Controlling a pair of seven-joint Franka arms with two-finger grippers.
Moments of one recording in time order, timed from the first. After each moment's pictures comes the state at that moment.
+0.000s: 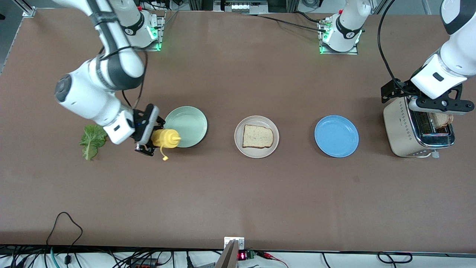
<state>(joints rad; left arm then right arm) -0.04 -0.01 -0.04 -1.73 0.02 1.69 0.00 0.39 0.30 -0.05 -1.84 0.37 2.36 -1.24</state>
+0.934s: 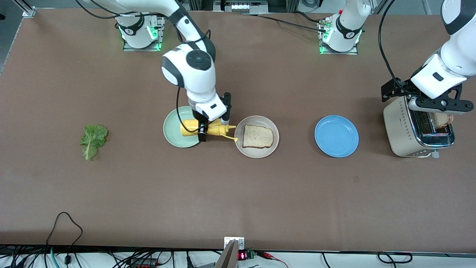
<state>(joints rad) -0.04 -0.01 -0.04 -1.73 0.02 1.67 0.02 0.74 0.50 -0.05 -1.74 -0.36 2.34 -0.63</state>
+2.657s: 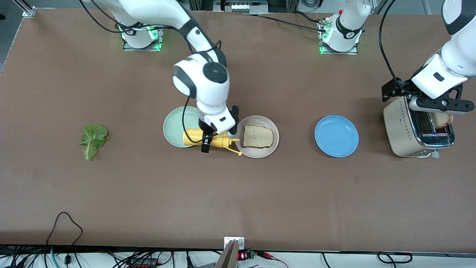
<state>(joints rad) -0.03 -0.01 -0.04 -1.73 0.02 1.67 0.02 0.71 0.57 -0.07 -1.49 -0.28 2.17 -0.69</state>
